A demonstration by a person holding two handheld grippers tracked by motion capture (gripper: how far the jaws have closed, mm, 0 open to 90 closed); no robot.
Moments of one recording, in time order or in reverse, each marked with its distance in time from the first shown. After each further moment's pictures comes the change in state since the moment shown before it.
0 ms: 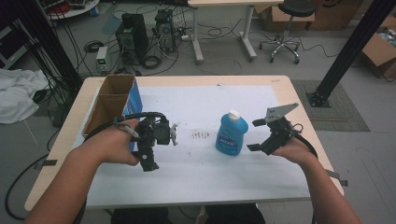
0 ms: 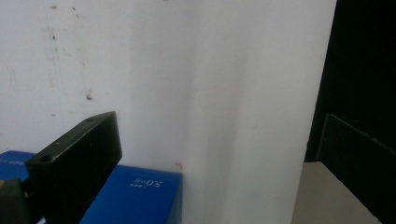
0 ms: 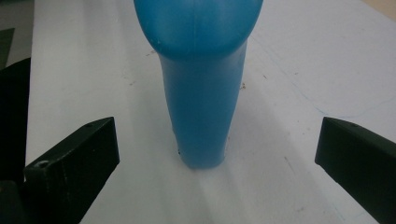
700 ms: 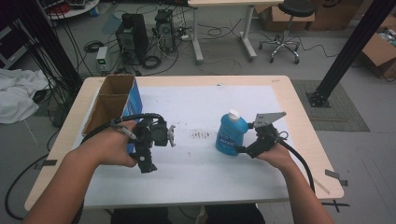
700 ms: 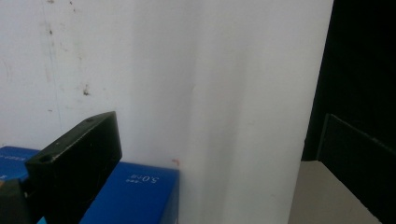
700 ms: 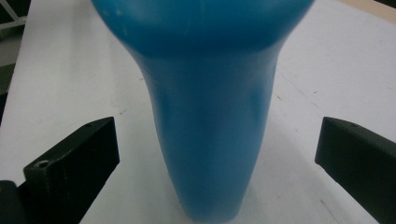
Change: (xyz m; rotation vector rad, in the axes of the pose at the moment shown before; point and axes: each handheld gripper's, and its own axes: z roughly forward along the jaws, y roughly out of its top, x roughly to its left) left arm -0.003 -0.005 -0.001 -0.001 0.003 -0.007; right arm 0.004 -0.013 0.046 -0.129 -0.006 0.039
